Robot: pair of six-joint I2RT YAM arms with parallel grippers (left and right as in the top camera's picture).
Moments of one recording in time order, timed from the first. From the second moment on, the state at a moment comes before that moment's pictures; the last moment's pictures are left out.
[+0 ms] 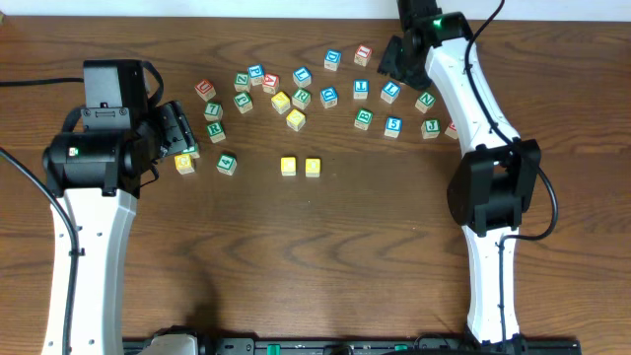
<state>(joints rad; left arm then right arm) 0.02 1.34 1.45 -1.07 -0.11 -0.31 0.23 2.42 2.32 -1.06 0.03 0.65</state>
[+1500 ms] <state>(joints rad) 0.01 1.39 1.45 -0.96 -0.05 -0.30 0.26 2.43 2.28 -1.07 -0.06 0.49</state>
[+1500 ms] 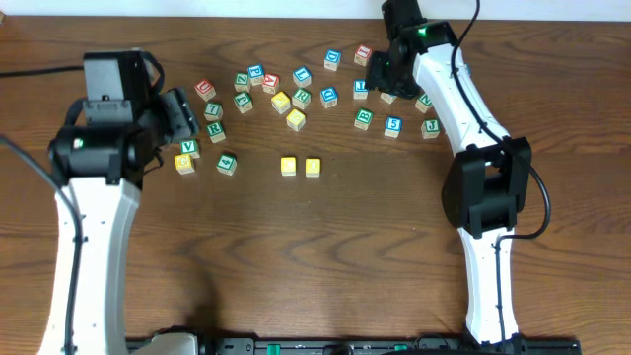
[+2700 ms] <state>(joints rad) -0.30 2.31 2.09 -0.91 0.12 -0.11 0.21 2.43 2.28 -1.12 -0.06 0.48</state>
